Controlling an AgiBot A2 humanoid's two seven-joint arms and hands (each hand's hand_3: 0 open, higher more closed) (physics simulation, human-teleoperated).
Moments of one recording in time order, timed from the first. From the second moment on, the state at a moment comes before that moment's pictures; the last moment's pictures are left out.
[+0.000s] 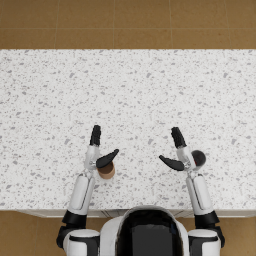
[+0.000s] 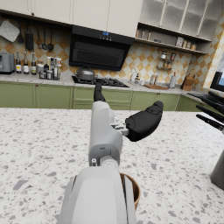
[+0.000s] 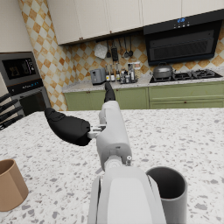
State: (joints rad) left arm 0.19 1.21 0.20 -1.80 1.00 0.10 0.10; right arm 0.19 -1.21 0.20 1.80 1.00 0.10 -0.10
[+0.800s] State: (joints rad) left arm 0.18 1.21 0.22 -1.79 1.00 0.03 0.03; right arm 0.18 -1.21 0.21 1.80 1.00 0.03 -0.03
